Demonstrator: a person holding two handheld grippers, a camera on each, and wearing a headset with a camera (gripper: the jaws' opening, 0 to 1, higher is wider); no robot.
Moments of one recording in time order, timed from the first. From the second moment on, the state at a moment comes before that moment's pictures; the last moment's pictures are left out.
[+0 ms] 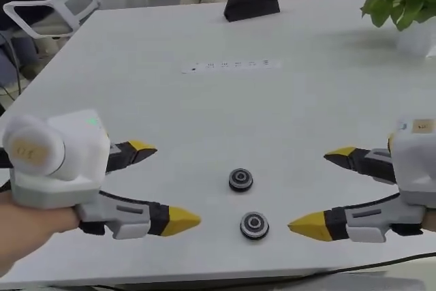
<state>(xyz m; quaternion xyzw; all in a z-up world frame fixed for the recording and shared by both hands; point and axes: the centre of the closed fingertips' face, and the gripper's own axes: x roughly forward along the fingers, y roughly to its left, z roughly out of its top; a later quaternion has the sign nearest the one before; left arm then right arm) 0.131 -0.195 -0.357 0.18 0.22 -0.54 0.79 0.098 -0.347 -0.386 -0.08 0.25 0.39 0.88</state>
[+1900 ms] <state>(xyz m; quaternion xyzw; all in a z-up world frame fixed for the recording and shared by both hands) 0.119 -0.253 -0.401 0.22 0.21 -0.62 0.73 0.104 -0.316 -0.432 -0.11 0.23 0.45 0.86</state>
